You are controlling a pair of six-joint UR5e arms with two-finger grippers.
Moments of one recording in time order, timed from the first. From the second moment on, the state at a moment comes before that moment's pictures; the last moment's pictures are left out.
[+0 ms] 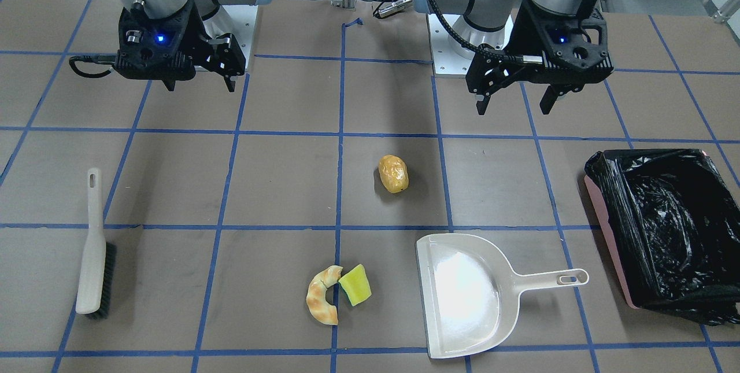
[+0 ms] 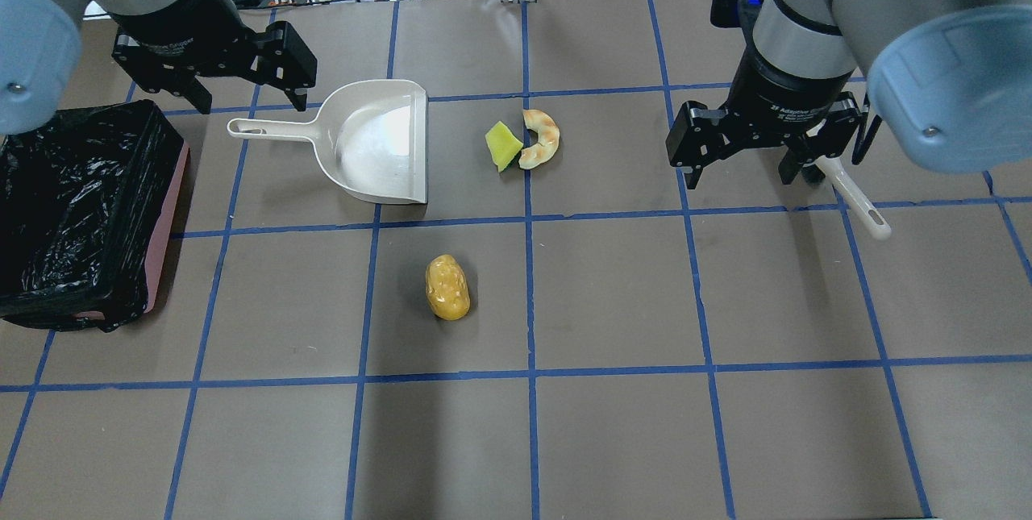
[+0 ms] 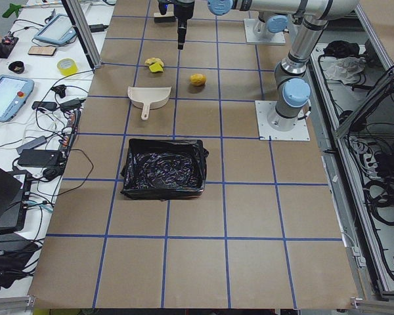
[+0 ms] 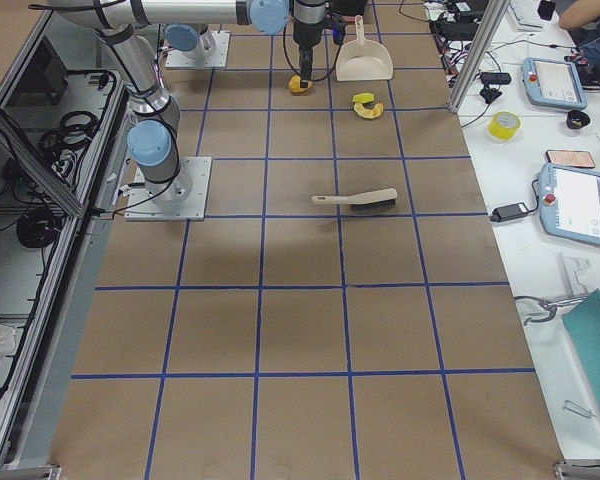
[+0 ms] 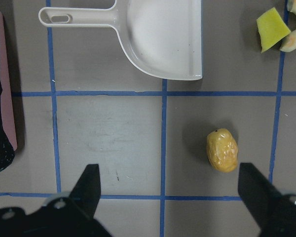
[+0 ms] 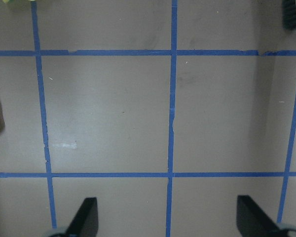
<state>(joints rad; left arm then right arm) -1.58 -1.55 -1.55 -1.49 1.60 -0.02 1.64 -1.64 1.67 -1.55 -1.57 0.06</state>
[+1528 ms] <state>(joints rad) -1.33 -1.74 -1.57 -1.35 1.58 0.90 1.27 -1.47 1.68 -1.78 -1.58 -0.49</state>
